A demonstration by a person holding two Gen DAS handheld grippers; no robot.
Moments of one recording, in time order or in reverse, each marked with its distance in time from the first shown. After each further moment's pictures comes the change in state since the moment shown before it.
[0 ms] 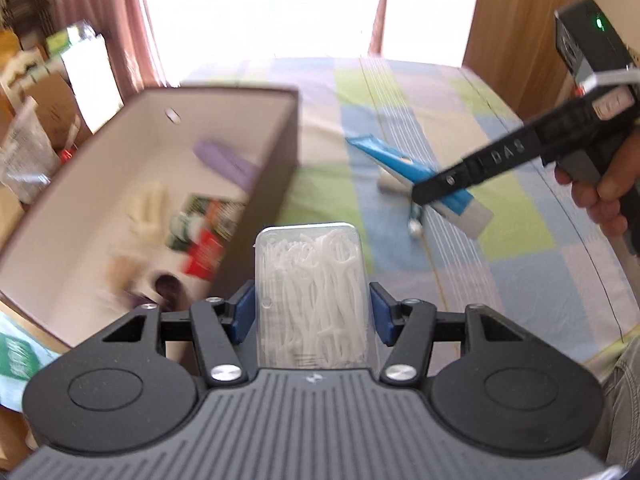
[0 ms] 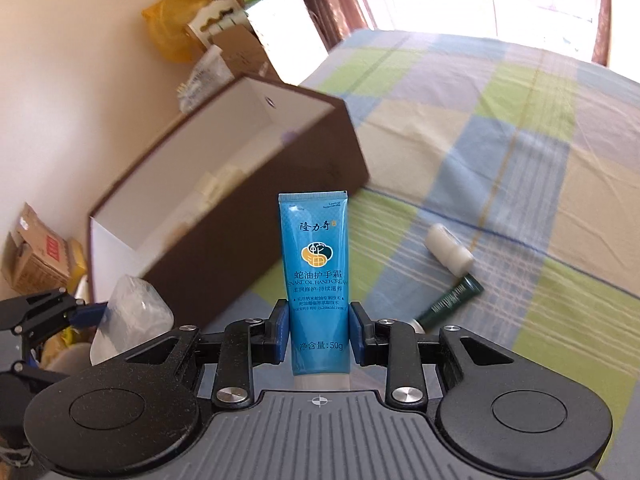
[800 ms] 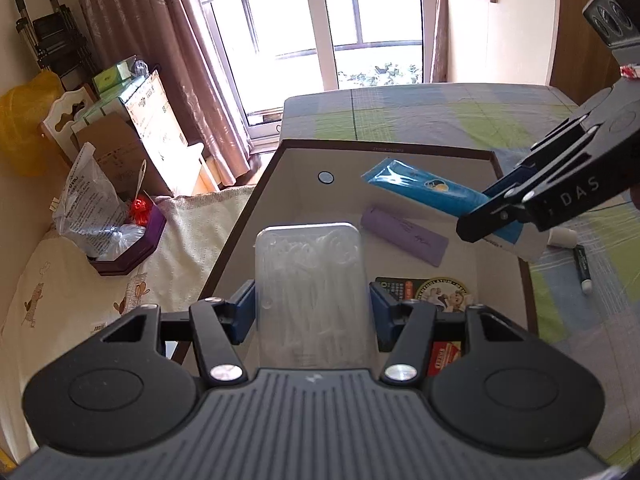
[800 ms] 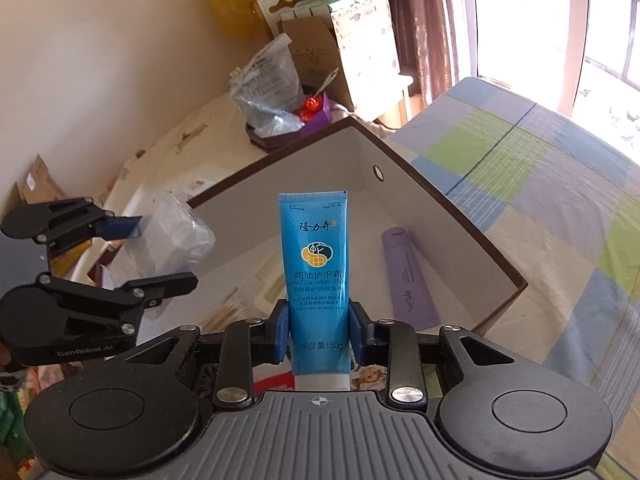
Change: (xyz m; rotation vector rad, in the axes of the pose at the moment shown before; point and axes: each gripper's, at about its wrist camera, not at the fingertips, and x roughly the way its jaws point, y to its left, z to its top) left arm 0.061 0.158 0.074 0.074 -0.019 0.151; right arm 0.130 0.102 0.127 -0.247 0.072 -0.033
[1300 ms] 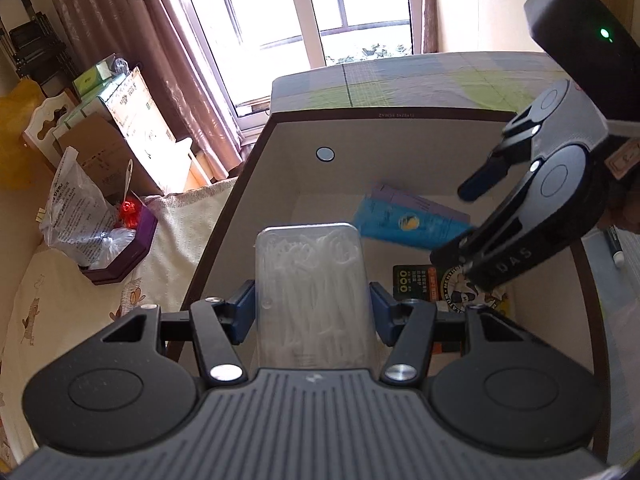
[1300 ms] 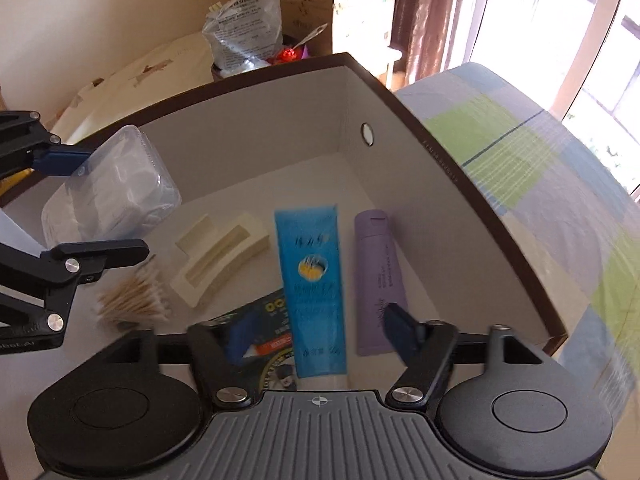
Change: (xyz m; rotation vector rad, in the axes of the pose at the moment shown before) left arm 0.047 0.001 -0.008 0.072 0.034 -0.004; right arm 0.079 -0.002 -0.013 -0.186 0.066 -0.170
